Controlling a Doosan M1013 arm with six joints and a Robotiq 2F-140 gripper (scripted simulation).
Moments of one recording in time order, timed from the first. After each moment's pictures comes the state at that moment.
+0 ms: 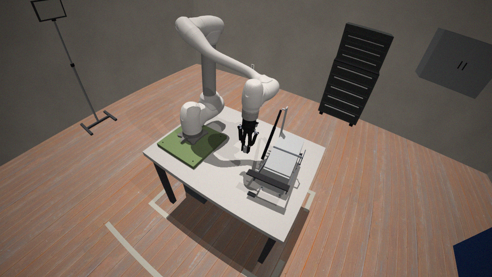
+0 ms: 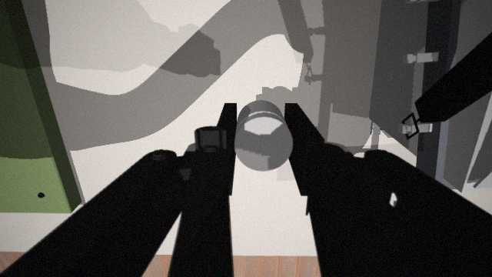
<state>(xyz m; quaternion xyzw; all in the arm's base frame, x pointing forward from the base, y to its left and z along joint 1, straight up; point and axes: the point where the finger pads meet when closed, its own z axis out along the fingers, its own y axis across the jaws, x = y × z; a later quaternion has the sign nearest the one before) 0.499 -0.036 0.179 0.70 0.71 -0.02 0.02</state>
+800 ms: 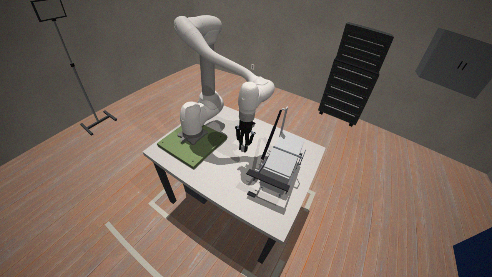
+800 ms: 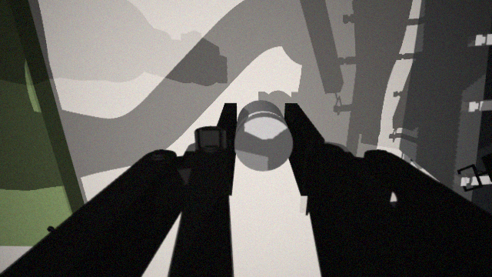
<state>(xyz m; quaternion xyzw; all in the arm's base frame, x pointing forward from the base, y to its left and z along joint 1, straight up) 0.469 -0.011 0.148 0.70 0.71 -0.01 0.01</state>
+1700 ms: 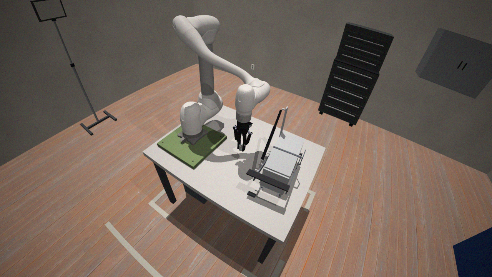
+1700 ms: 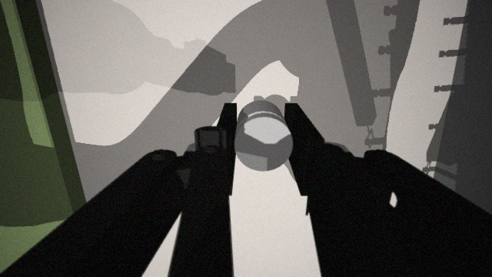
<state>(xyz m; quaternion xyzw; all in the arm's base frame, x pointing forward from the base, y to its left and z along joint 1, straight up) 0.439 0.015 0.116 0.70 0.71 0.00 0.00</state>
